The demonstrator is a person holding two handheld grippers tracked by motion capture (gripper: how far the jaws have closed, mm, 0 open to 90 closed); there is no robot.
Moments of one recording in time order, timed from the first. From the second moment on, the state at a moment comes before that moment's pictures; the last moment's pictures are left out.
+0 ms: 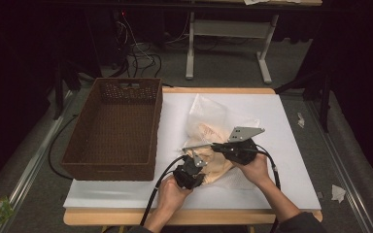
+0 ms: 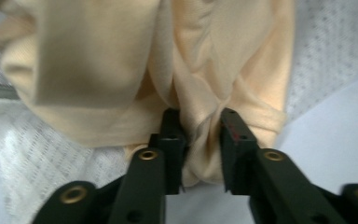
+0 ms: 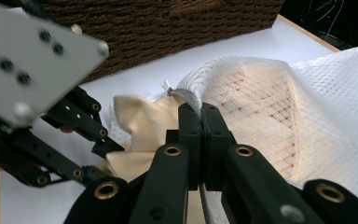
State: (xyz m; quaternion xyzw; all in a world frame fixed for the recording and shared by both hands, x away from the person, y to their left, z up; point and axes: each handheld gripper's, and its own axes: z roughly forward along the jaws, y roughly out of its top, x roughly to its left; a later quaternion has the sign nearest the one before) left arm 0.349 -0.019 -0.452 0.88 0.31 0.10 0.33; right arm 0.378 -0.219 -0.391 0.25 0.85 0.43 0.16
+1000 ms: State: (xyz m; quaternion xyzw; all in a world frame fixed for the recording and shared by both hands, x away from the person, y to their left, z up) left arm 0.374 -0.036 -0.424 0.78 0.34 0.19 0.49; right arm 0.362 -0.225 -0.372 0.23 0.84 0.47 0.14
